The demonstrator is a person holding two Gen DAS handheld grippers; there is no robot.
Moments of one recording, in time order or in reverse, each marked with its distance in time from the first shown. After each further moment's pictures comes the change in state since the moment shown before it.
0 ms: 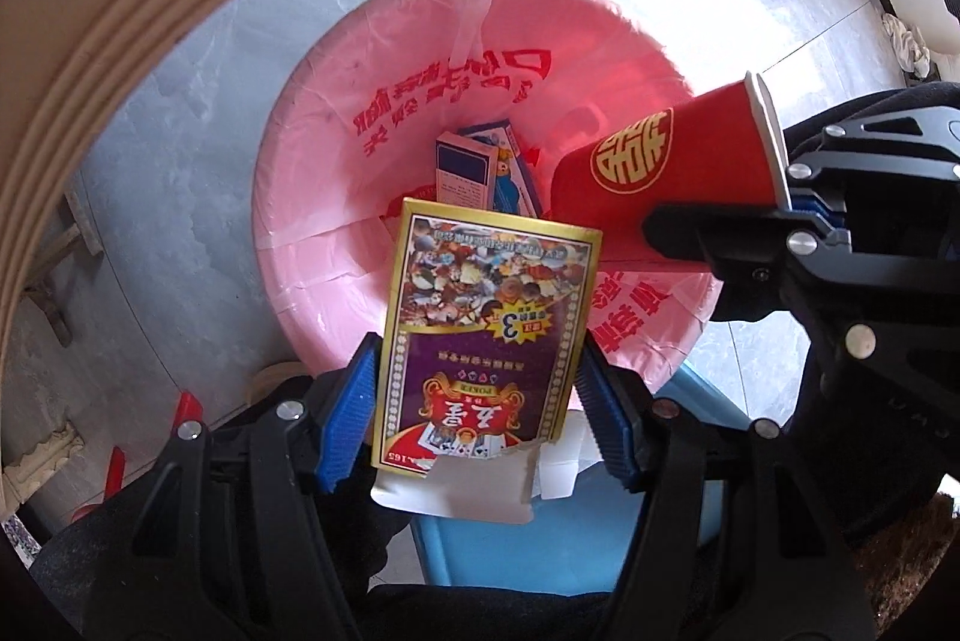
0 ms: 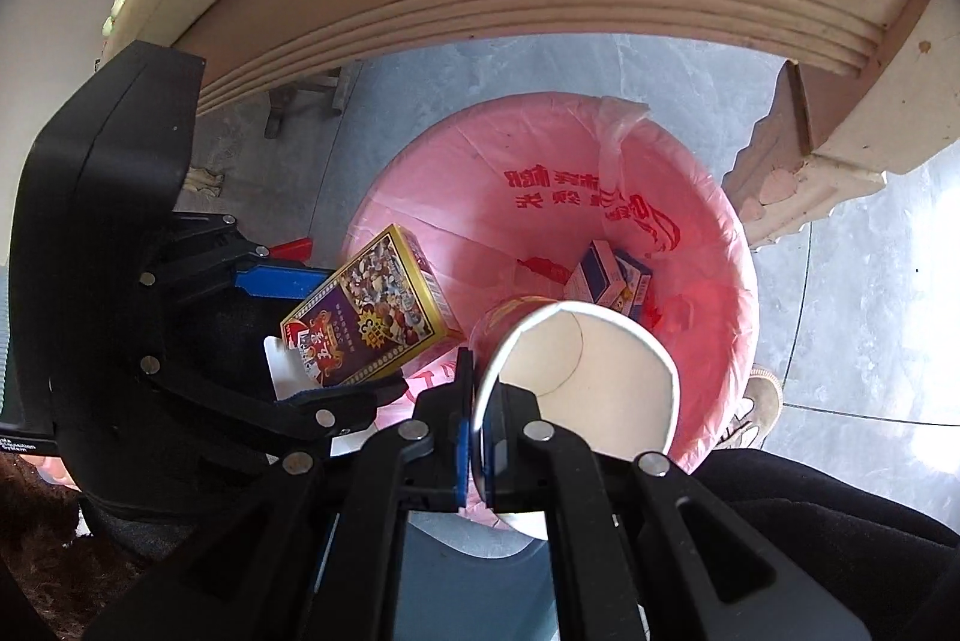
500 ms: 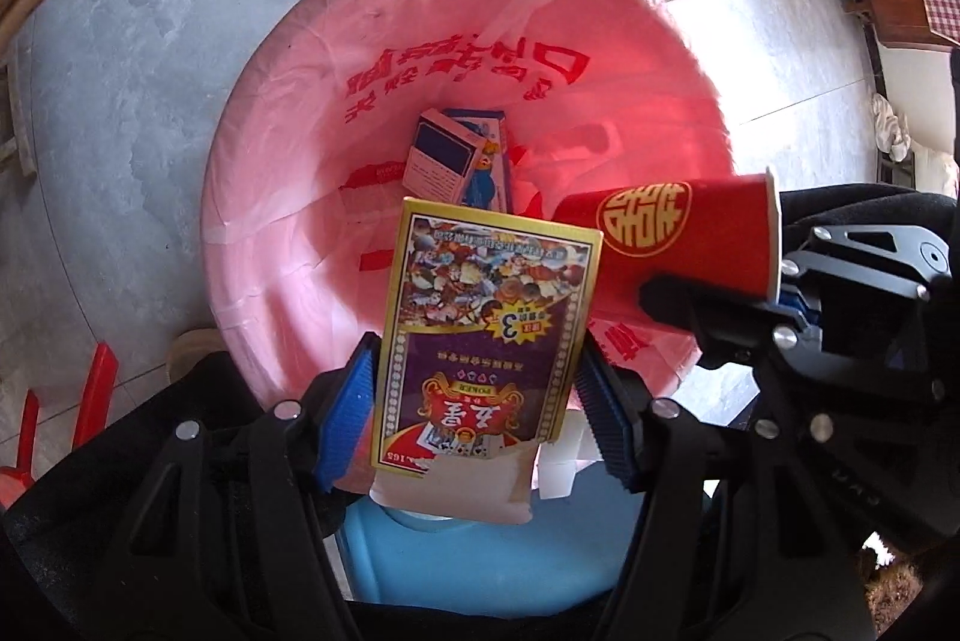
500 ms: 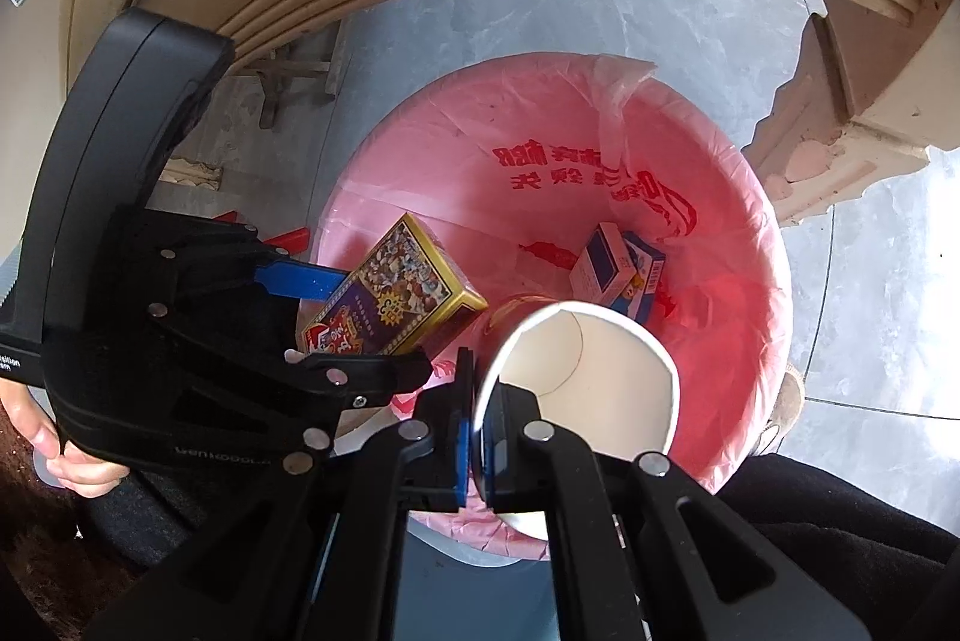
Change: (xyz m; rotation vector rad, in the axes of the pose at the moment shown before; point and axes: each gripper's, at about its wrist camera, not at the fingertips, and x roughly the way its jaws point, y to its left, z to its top) left arm 0.043 0.035 0.019 -0.186 0.069 -0.187; right arm 0.020 -0.011 0.005 0.012 0.040 0.026
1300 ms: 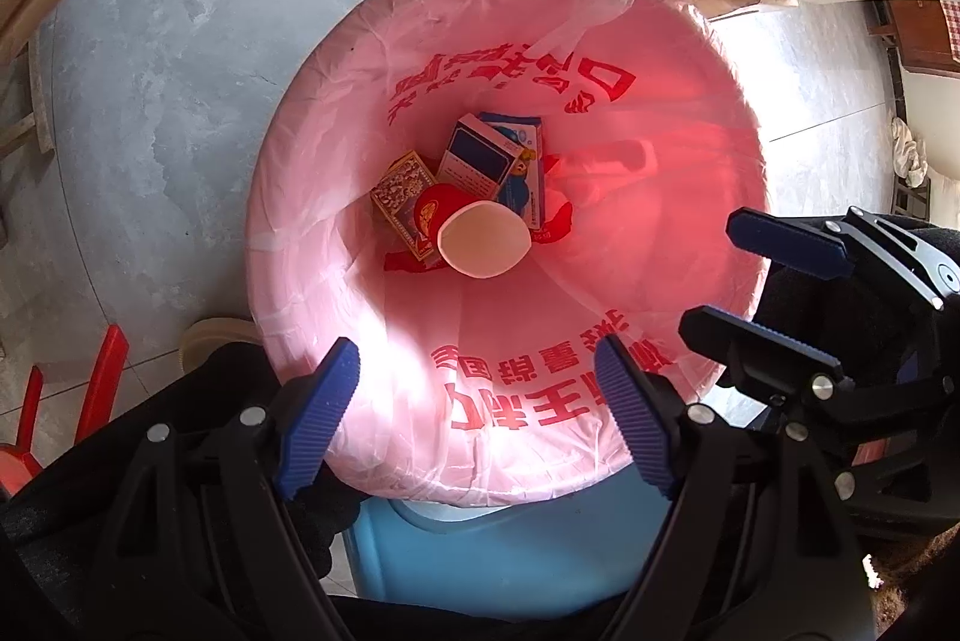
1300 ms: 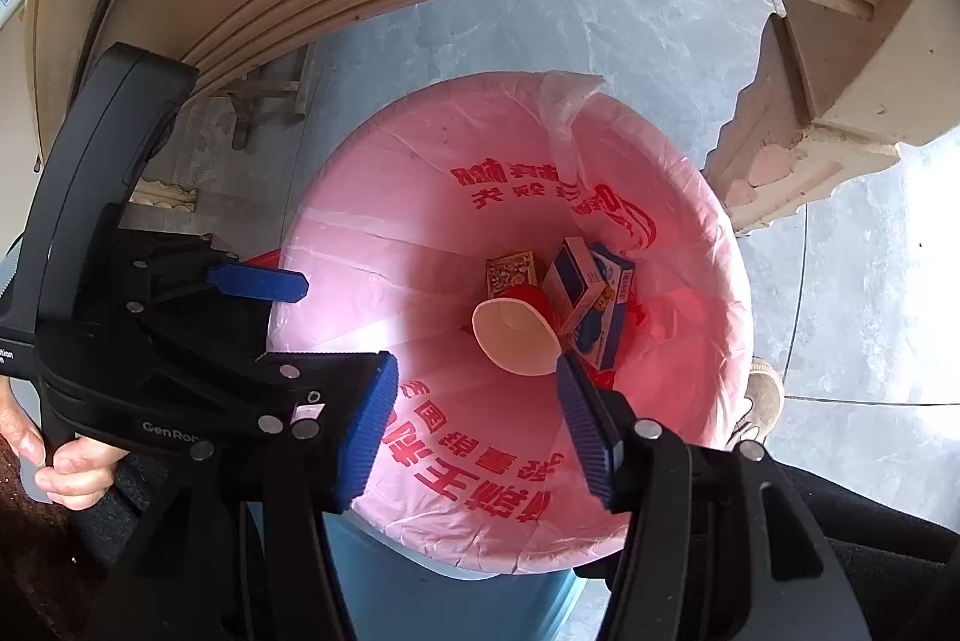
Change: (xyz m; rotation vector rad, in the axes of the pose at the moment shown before) left arm -0.004 0.013 0.006 -0.051 -0.003 0.033; right arm -0.009 -0.013 0.002 0.045 -0.031 -0.049
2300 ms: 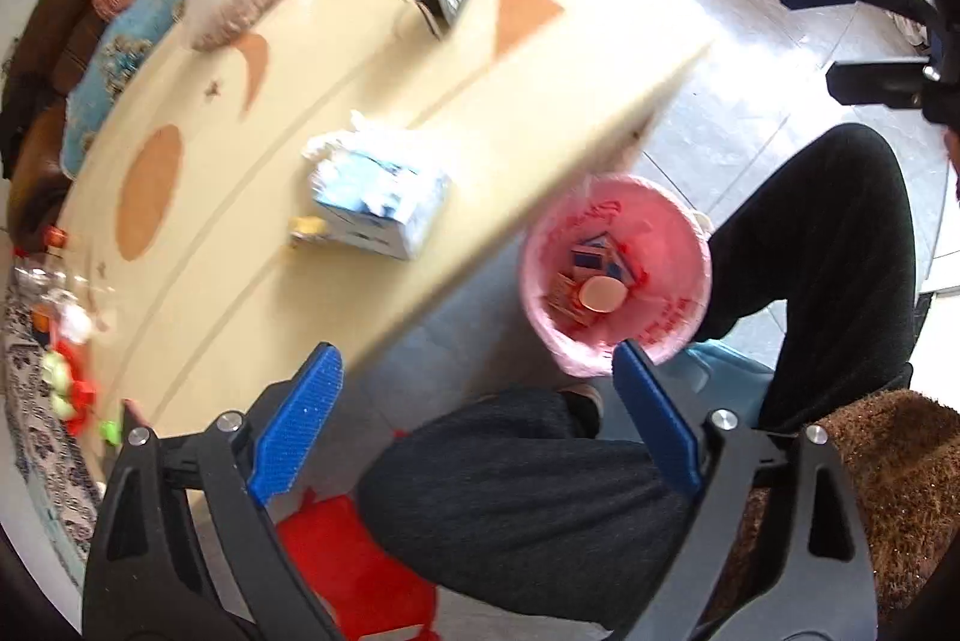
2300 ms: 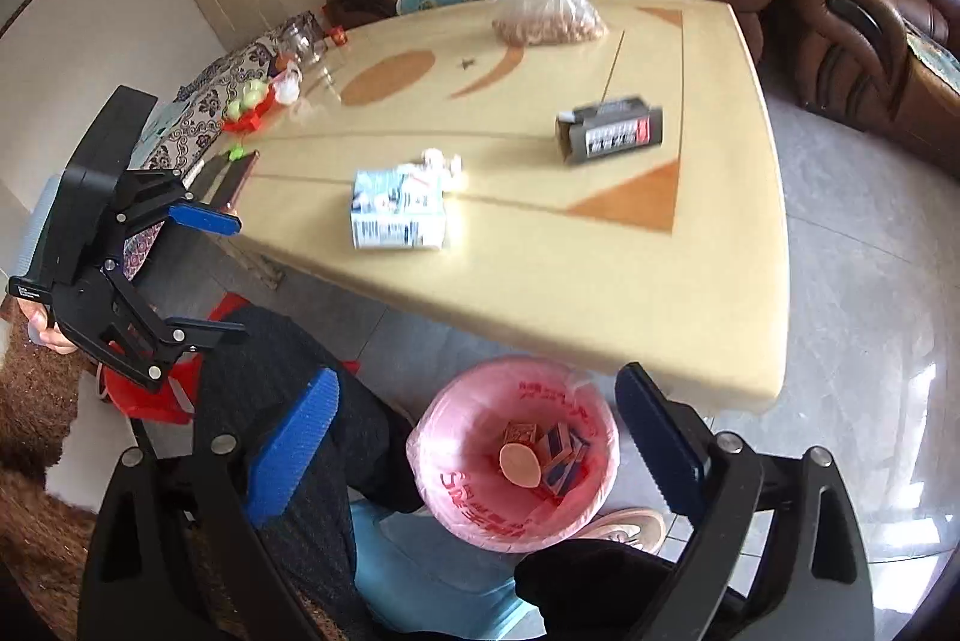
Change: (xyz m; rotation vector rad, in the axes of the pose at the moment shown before) left arm -0.335 -0.060 -0.133 0.384 -0.409 0.472; right arm -0.330 0.104 0.007 -0.321 -0.434 -0.015
